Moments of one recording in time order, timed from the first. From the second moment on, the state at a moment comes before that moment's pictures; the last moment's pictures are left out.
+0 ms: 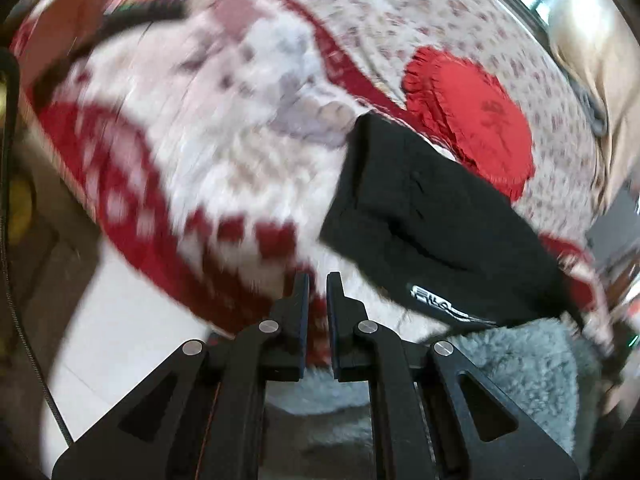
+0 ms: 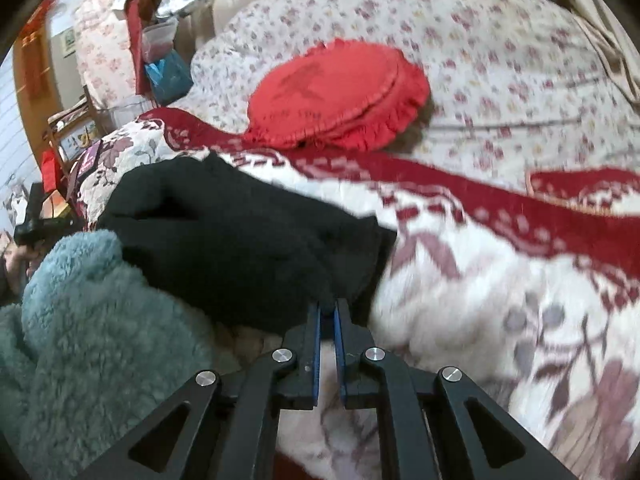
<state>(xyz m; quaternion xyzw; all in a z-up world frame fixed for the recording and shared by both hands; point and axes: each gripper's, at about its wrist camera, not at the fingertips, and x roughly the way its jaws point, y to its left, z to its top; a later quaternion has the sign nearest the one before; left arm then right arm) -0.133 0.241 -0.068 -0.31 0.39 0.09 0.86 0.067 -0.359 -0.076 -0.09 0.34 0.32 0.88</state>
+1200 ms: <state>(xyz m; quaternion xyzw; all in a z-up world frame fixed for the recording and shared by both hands) -0.063 0.246 -0.081 -0.59 0.26 -0.03 0.76 0.068 -0.423 -0.095 0.36 0.36 0.29 0.81</state>
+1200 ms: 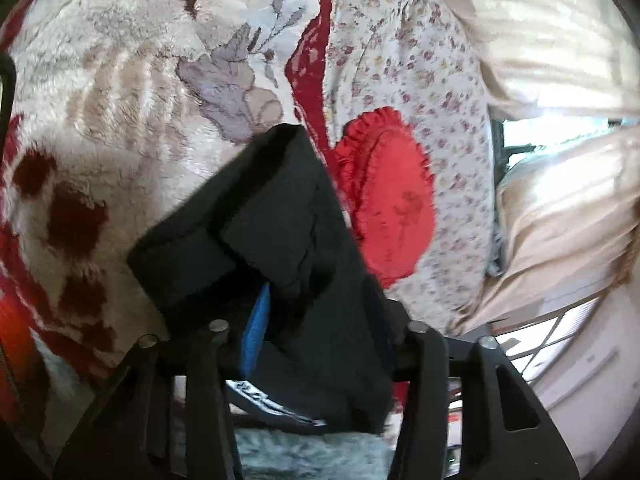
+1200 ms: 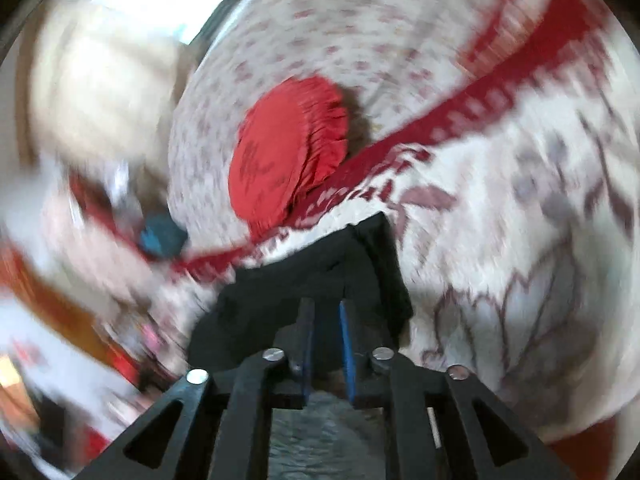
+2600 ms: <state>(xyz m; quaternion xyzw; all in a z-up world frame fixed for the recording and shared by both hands) -0.035 0.270 0.017 -0.50 0.27 -0.02 0.82 0.167 -0.395 0.002 0.42 0.31 0.36 0.77</state>
